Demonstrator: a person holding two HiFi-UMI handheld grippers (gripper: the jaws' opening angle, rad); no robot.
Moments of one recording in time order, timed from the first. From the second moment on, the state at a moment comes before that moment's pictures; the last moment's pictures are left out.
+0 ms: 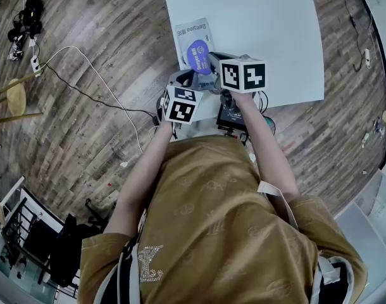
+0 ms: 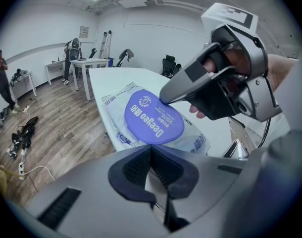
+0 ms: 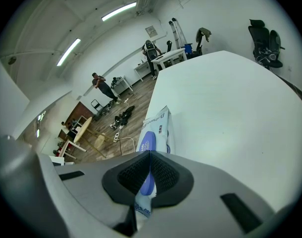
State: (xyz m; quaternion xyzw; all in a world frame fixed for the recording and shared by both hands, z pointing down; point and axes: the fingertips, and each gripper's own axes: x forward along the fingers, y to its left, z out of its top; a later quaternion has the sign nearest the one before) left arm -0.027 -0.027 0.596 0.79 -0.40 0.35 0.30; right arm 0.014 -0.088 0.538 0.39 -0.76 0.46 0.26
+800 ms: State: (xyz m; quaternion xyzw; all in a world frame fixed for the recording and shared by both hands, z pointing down) left arm -0.030 -0.028 0.597 0.79 -0.40 0.35 0.31; right arm 0.003 -0.088 0.529 0.38 -0.77 0.46 0.25
